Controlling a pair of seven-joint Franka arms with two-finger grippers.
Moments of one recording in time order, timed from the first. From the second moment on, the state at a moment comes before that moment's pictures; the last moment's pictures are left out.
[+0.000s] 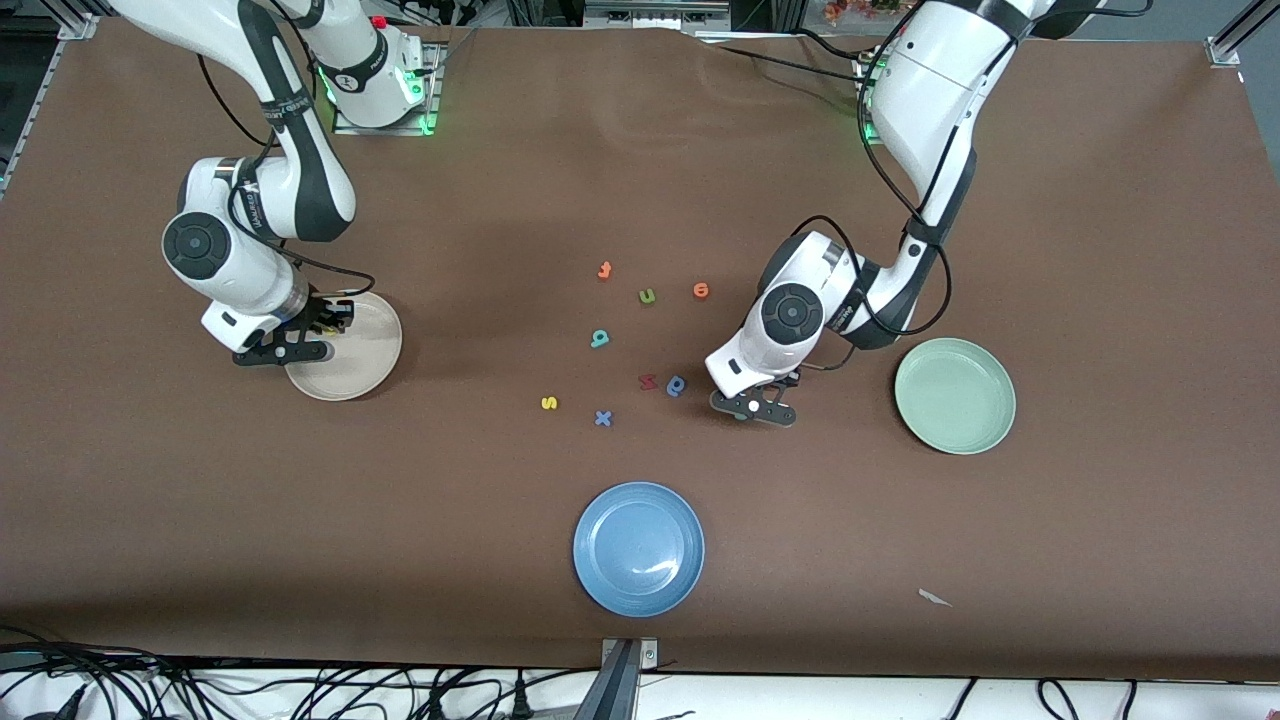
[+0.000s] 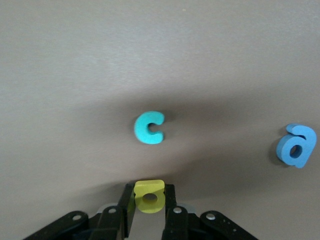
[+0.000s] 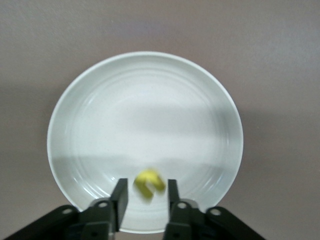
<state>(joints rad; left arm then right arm) -0.43 0.70 -0.09 -1.67 0.03 2.28 -0.31 0.50 0.27 -0.42 -2.26 0.03 2.39 -0.05</state>
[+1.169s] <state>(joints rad) -0.02 0.65 -0.09 -1.65 0.04 2.06 0.17 0.60 0.48 -0.15 -1.86 0.17 2.28 0.71</state>
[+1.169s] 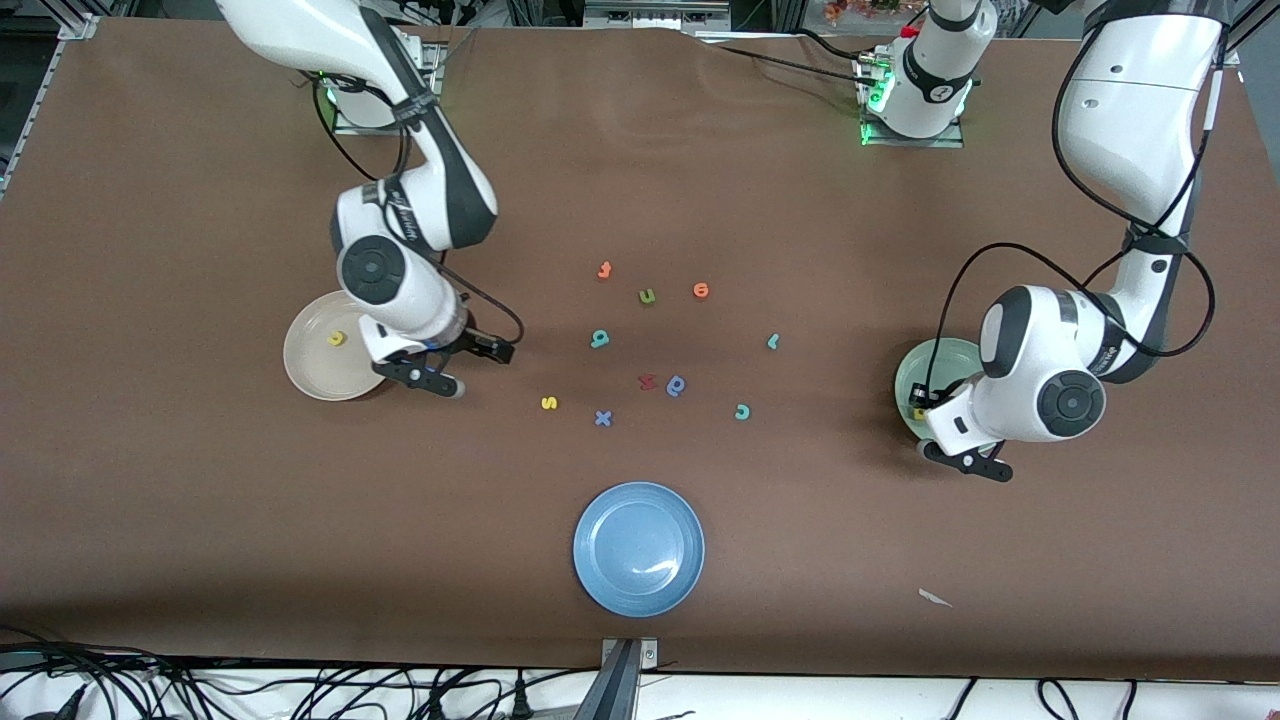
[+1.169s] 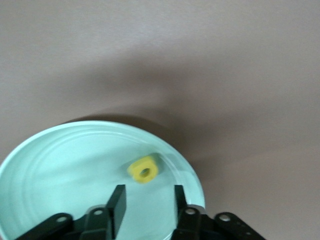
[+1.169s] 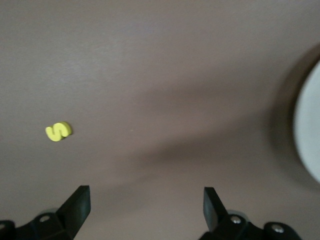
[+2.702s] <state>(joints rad) -0.18 0.55 -0.34 -1.89 0.15 2.23 -0.10 0.81 0.74 -0.12 -1.58 0.22 2.27 1.04</state>
